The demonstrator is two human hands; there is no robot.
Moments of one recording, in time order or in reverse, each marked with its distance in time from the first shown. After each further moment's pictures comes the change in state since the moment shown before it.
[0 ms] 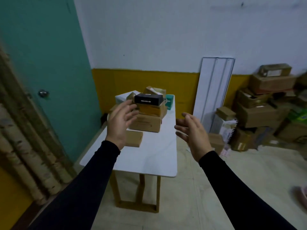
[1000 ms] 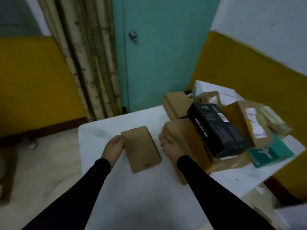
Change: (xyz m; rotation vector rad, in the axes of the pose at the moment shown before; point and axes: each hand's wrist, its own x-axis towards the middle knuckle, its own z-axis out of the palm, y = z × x) left_hand 0.274 -0.309 -0.059 0.331 1.013 -0.473; right_hand 0.488 0.248 0.146 -0.772 -1.191 0.384
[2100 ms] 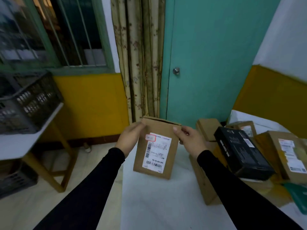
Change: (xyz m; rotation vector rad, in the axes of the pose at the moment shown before) left_hand -0.149 0.113 -0.046 -0.050 0.249 0.274; right_hand -0.057 -0.083 -0.010 0.090 -0.123 -0.563
